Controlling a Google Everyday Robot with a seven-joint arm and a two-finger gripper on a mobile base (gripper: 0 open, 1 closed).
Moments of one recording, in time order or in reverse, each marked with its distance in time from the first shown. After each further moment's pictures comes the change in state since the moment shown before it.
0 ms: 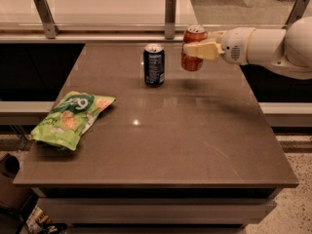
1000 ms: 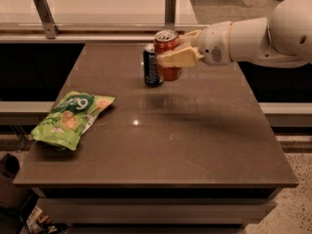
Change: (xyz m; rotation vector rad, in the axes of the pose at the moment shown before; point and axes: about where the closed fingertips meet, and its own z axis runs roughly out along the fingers) arm -0.022 0.107 0.015 -0.201 0.094 -0.147
